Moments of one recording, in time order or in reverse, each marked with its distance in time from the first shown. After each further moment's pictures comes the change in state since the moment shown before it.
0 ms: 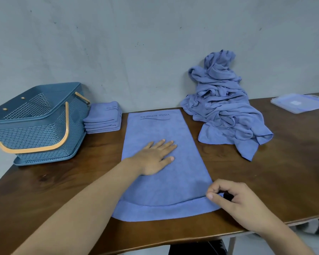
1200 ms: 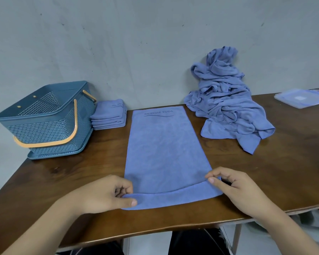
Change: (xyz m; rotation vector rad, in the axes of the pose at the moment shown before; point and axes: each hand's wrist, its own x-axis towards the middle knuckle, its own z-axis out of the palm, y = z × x) left_hand -0.197 -0.014 0.008 -0.545 -0.084 -0.104; right_hand 0.005 0.017 0.006 -0.044 0.087 0.055
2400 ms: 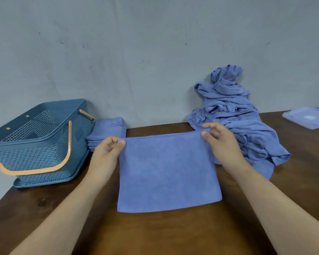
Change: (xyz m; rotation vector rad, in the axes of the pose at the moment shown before) left_hand 0.123 -0.015 -0.094 -0.643 0.877 0.122; right_hand 0.201 -0.042 -0.027 0.313 0.377 -0.046
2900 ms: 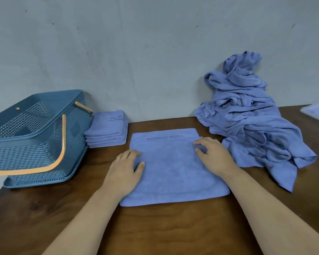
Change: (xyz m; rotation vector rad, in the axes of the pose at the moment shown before) left_hand 0.001 -0.069 0.029 0.971 -0.182 0.059; right_hand 0.033 0.104 0.040 -0.687 -0.237 -0.095
